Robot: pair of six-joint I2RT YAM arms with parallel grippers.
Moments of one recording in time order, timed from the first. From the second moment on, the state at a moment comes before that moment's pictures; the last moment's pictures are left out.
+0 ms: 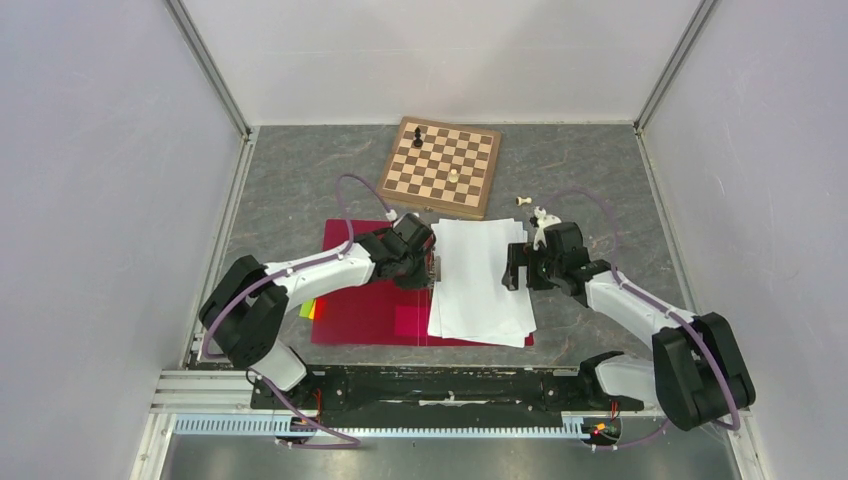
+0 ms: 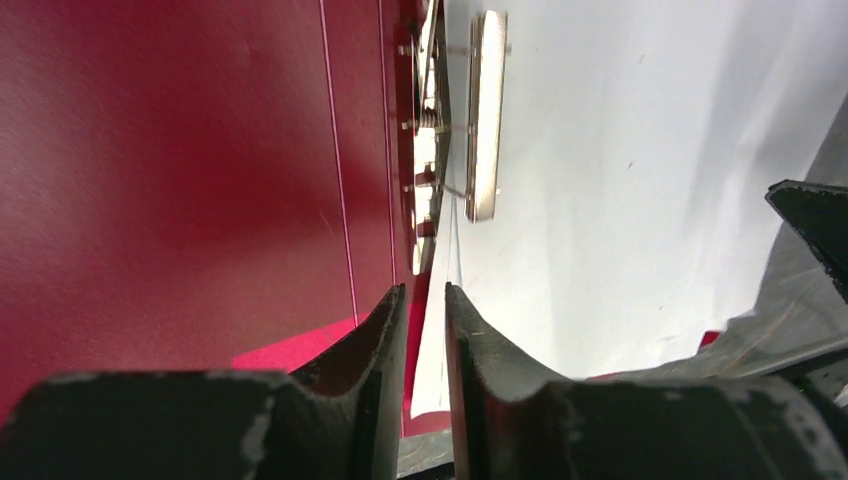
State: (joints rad) left arm -0.79 1.57 0.97 -0.45 -0.05 -0.84; right arm 0.32 1.24 0.55 -0.18 -0.13 0.26
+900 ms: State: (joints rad) left arm -0.91 1.63 0.90 -0.43 -0.02 -0.84; right arm 0.54 1.16 0.47 -0.22 -0.04 0.34
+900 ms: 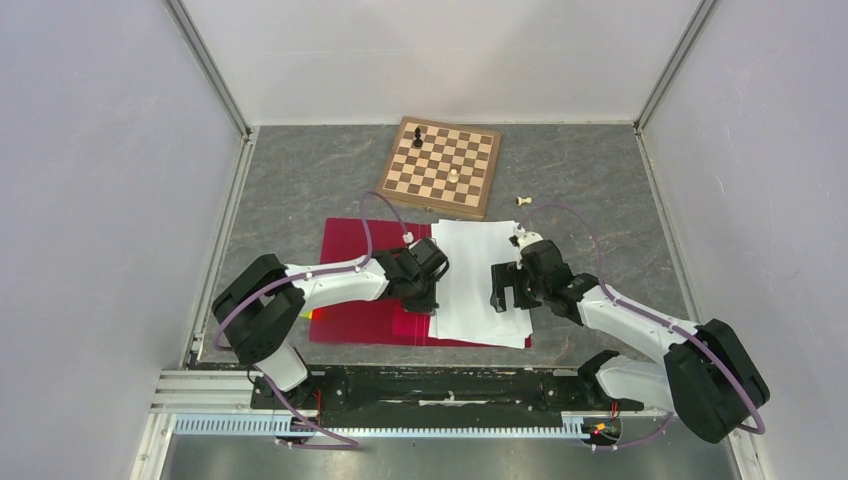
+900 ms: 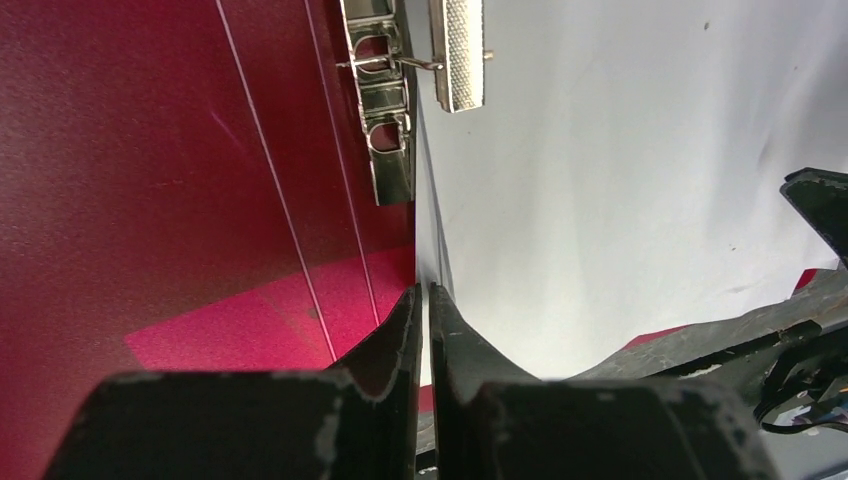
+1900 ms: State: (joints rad) left arm -0.92 1.64 0.92 -0.48 -0.10 -0.84; right arm 0.61 1.10 0.46 -0.31 0.02 0.39
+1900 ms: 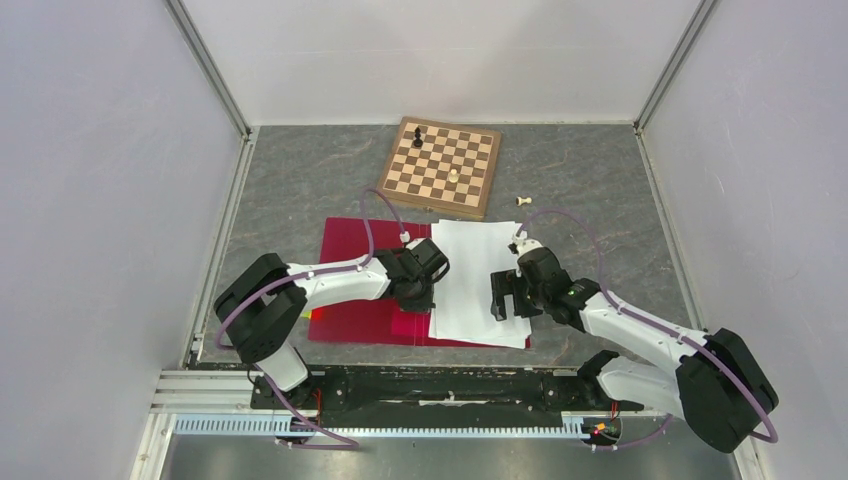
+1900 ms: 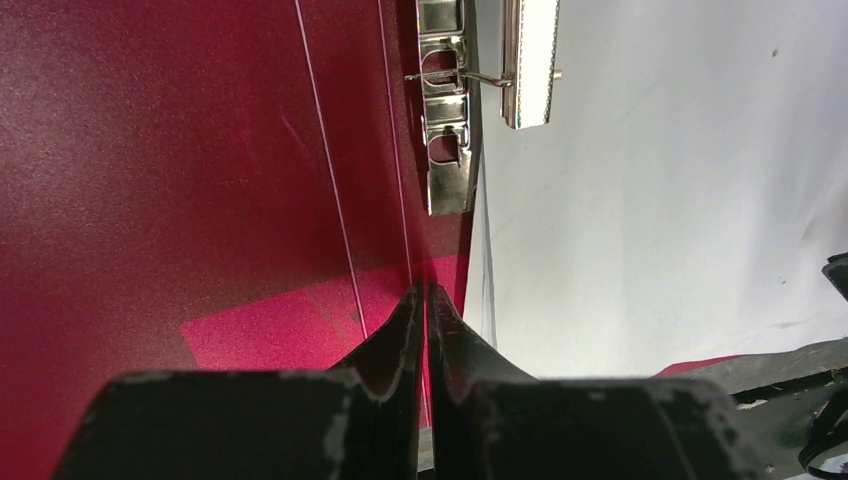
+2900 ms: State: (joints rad) left arm -0.88 1.62 0.96 -0.54 -0.10 -0.83; right arm 0.48 1.10 0.48 -0.31 0.03 0.39
